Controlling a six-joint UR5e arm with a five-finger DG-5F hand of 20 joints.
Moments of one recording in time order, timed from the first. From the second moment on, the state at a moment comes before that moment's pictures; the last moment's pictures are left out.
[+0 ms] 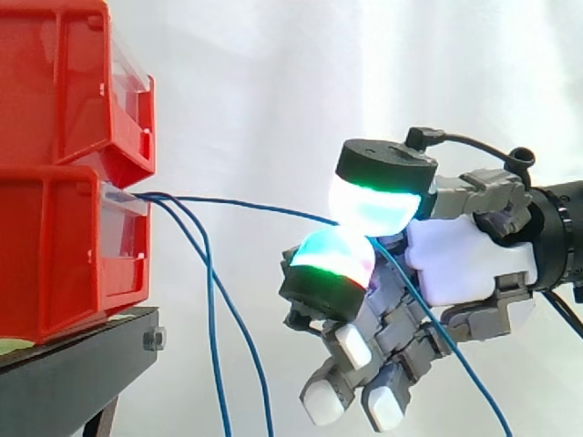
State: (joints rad) arm 0.01 -2.35 -1.02 -3.09 -1.68 -0.07
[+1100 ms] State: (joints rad) arm -0.01 -2.29 -1.23 -2.93 -1.72 -0.10
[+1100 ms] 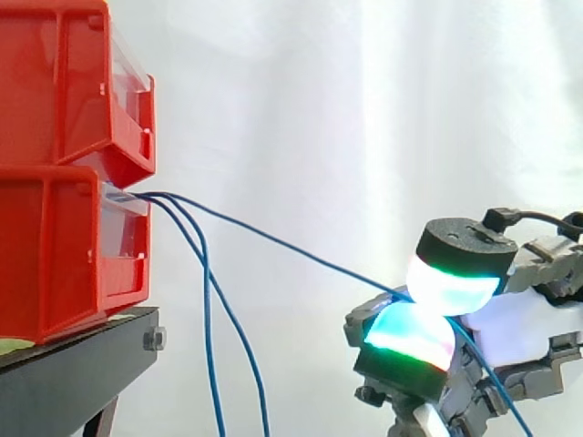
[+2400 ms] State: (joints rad) arm -0.04 -2.26 -1.24 -2.86 -1.73 -0.05
